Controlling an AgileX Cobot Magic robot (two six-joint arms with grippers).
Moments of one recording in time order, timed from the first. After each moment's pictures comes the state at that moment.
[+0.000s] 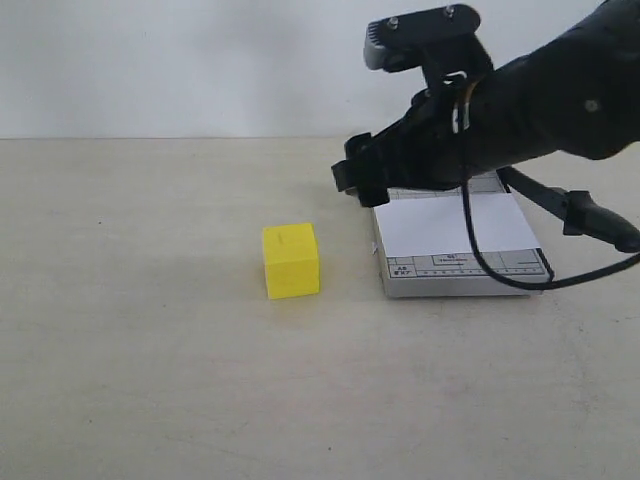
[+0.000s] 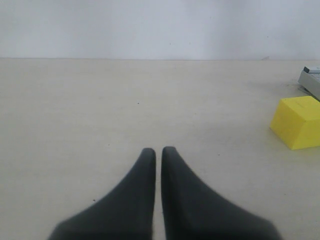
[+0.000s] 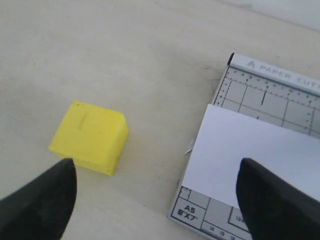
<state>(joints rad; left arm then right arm) -0.06 0.00 0.00 -0.03 0.33 -0.03 0.57 1.58 -1.04 -0.20 0.30 0.28</state>
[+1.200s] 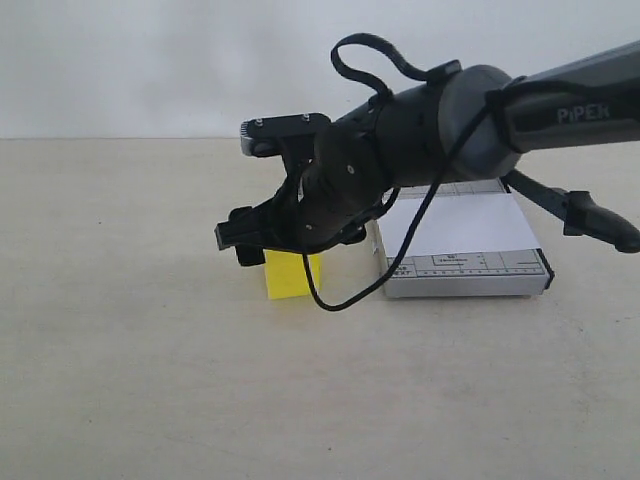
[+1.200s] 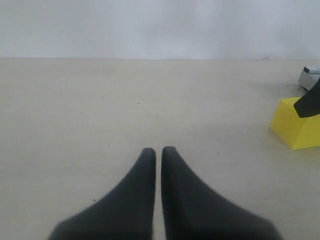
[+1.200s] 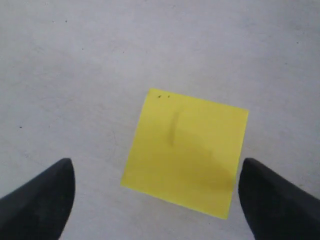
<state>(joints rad) -0.06 0.00 0.00 -0.03 0.33 -0.03 0.72 2.02 -1.37 -0.09 0.37 0.39</state>
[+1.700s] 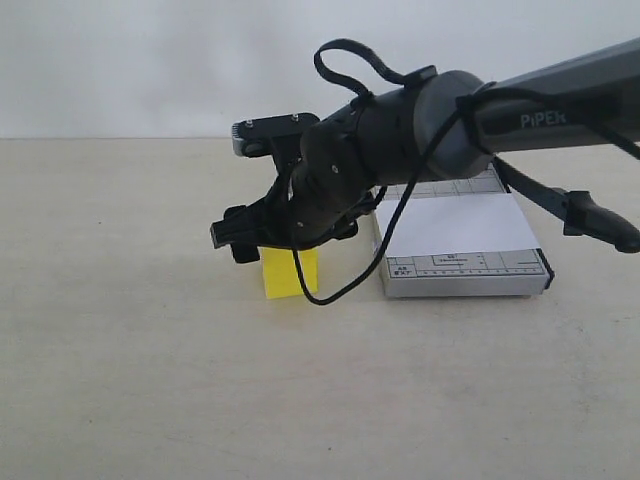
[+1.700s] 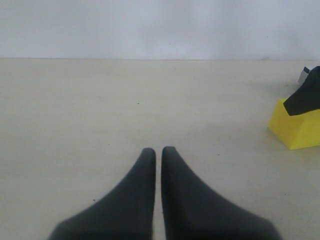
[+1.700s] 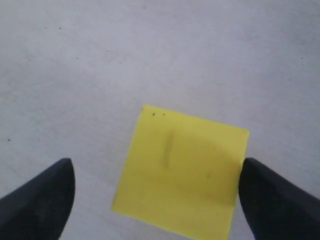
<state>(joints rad) -0.06 0.00 0.00 -0.03 0.33 -0.03 0.72 2.07 -1.43 -0.11 0.39 0.39</state>
